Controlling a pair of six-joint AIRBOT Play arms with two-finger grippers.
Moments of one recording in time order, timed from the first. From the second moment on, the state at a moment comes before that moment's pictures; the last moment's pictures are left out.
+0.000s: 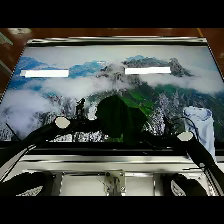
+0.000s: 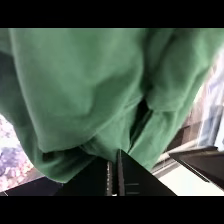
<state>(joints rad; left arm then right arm) -0.57 -1.24 0.69 0.47 -0.52 -1.42 0.02 -0.97 0.30 -0.65 0.91 1.36</state>
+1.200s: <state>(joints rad) -0.45 -1.01 0.85 0.89 -0.81 -1.46 0.15 -0.91 0.58 -0.62 0.81 1.26</state>
